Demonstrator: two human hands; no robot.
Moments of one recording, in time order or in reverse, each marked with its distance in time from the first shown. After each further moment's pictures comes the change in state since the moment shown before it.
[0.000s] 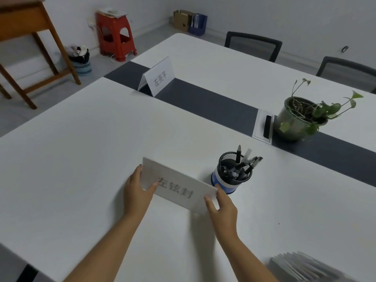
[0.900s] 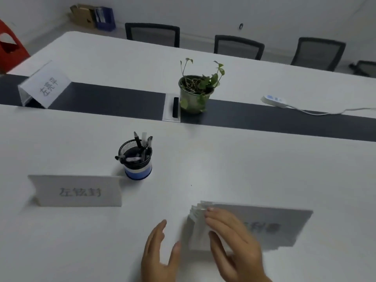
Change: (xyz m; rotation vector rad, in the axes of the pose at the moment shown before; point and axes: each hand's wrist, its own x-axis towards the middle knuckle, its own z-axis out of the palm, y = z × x) left_hand -0.248 0.073 0.101 -0.297 -0.390 0.190; right_hand -0.141 0.033 -0.199 -0.117 0.446 -0.750
